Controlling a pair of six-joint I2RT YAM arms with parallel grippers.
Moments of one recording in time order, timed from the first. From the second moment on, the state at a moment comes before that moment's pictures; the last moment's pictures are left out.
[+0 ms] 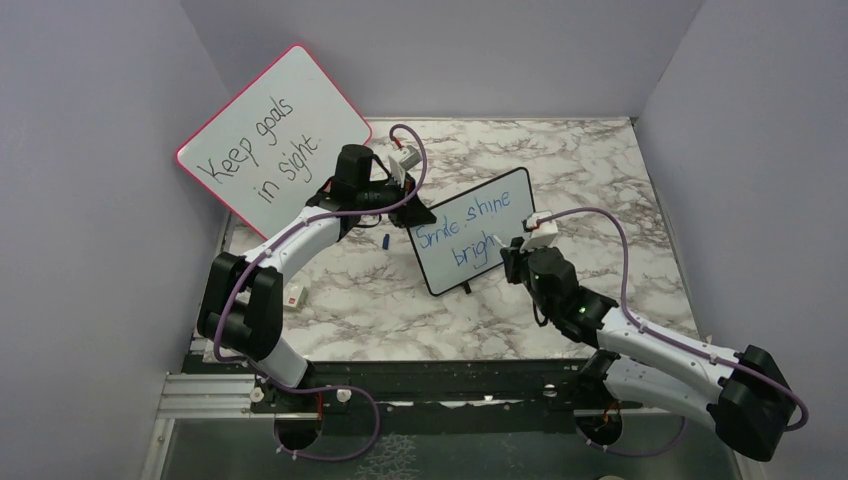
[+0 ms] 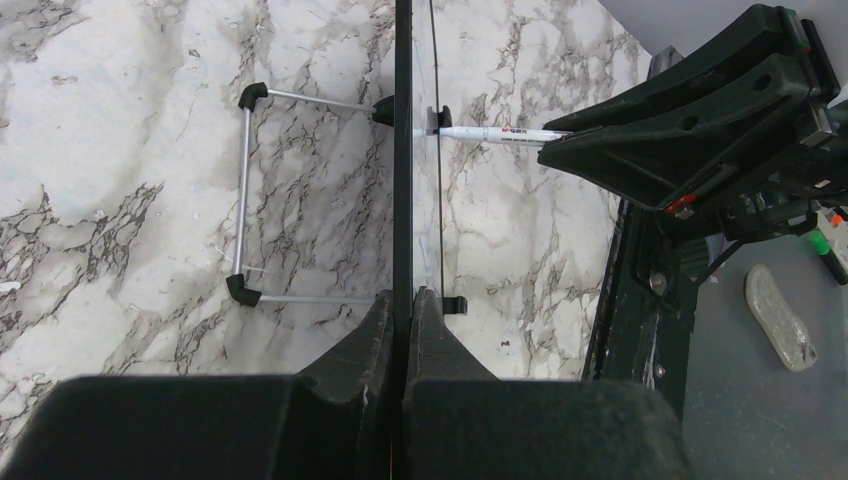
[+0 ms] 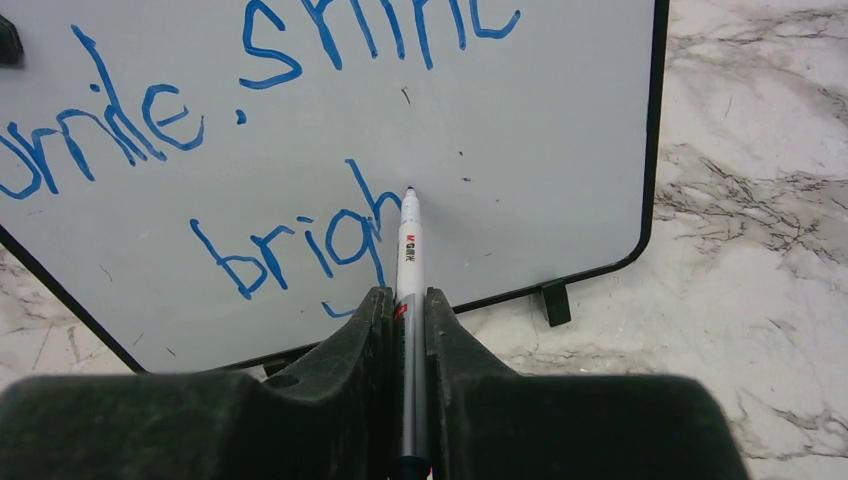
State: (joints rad) left arm -0.39 1.57 1.09 -0.03 0.87 -0.10; right arm 0.80 0.93 0.44 0.14 0.50 0.26
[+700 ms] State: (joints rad) left arm -0.39 1.57 1.09 -0.04 0.87 -0.10; right arm 0.77 0.95 0.44 0.16 0.51 0.26
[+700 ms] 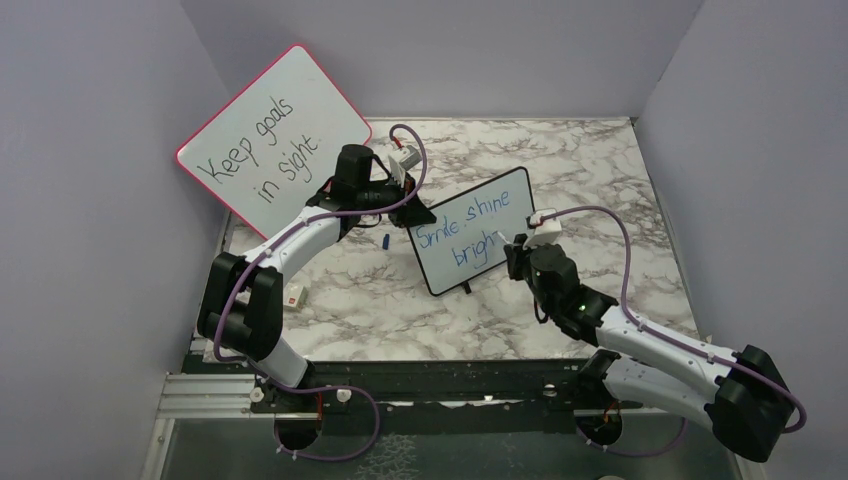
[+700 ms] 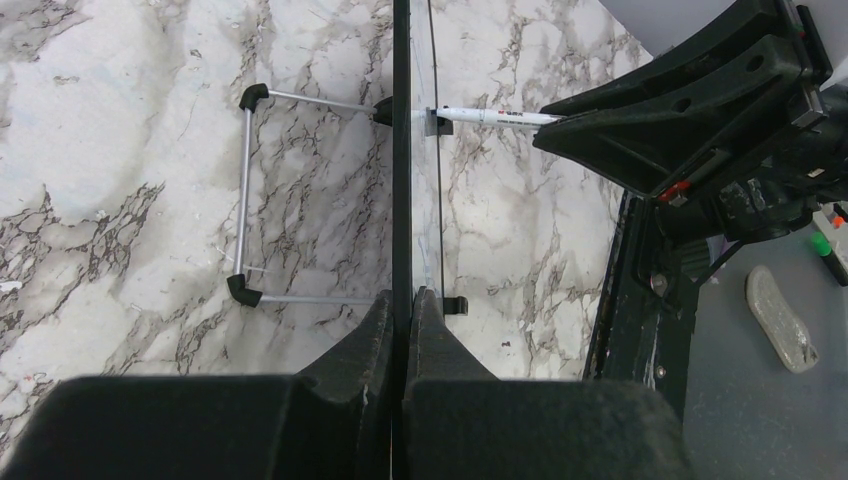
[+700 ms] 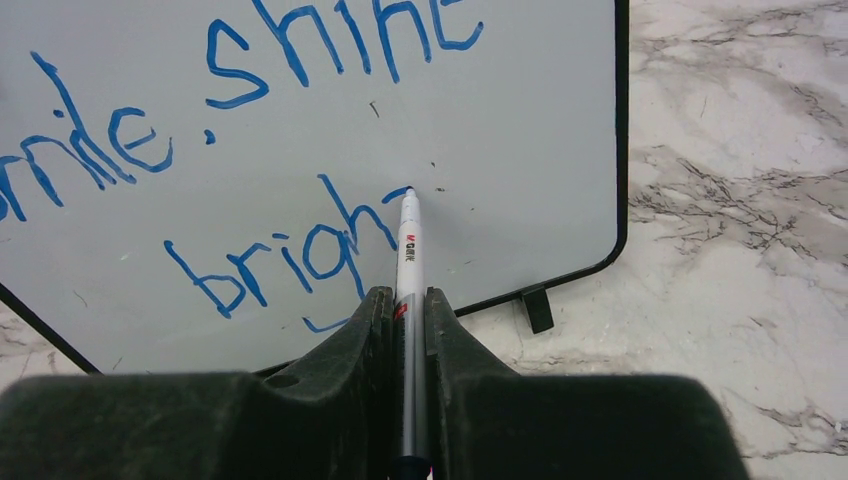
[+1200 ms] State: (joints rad) left arm -0.39 1.57 1.10 -0.05 0.87 -0.09; right arm 0.76 0.88 0.42 0.16 0.49 0.26
